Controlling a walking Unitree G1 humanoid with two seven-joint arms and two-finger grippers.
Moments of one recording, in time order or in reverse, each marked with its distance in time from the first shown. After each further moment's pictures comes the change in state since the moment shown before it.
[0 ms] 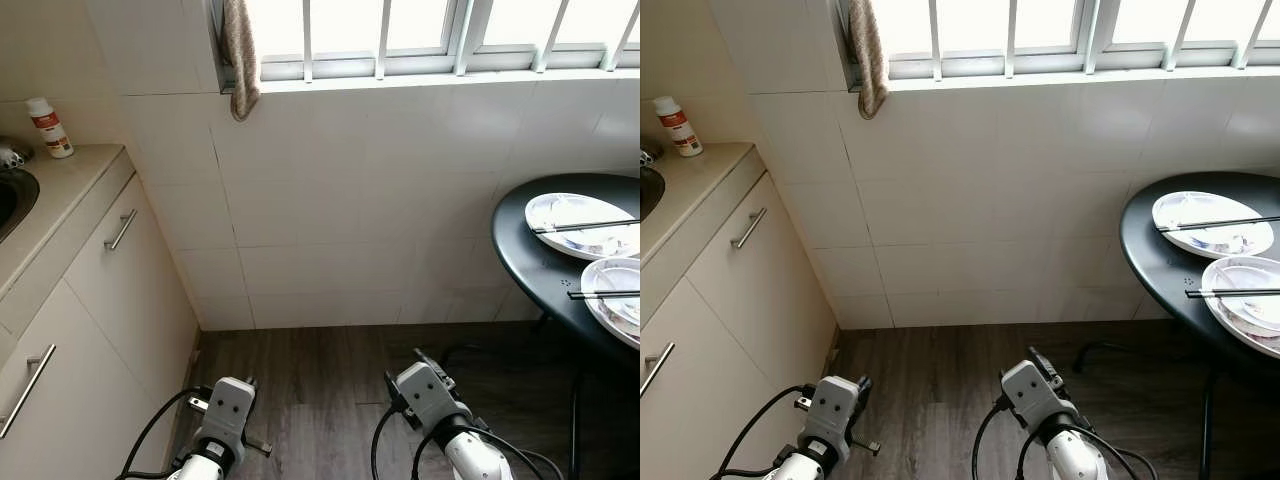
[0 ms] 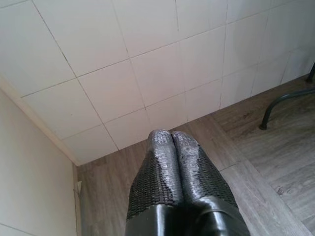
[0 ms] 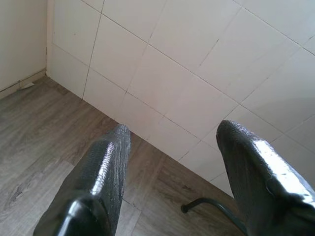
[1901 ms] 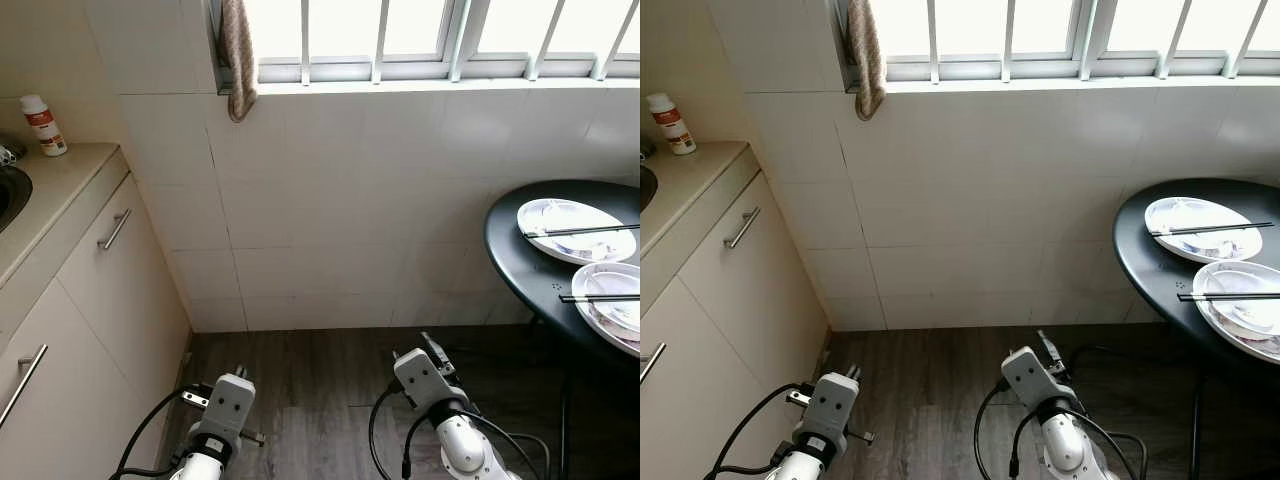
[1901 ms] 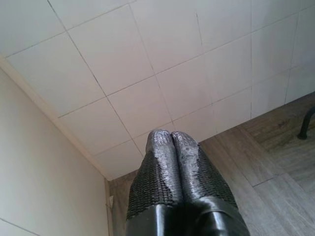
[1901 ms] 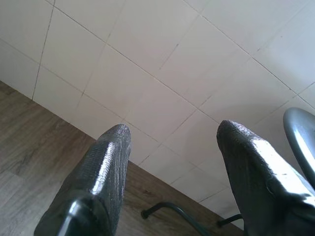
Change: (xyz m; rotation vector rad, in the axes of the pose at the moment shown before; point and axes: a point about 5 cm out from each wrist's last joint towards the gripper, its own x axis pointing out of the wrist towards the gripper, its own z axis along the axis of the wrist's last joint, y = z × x) left arm 0.003 0.005 0.005 0.125 -0.051 0.118; right arm 0.025 -0.007 -0.005 -0.082 -0.022 -0.148
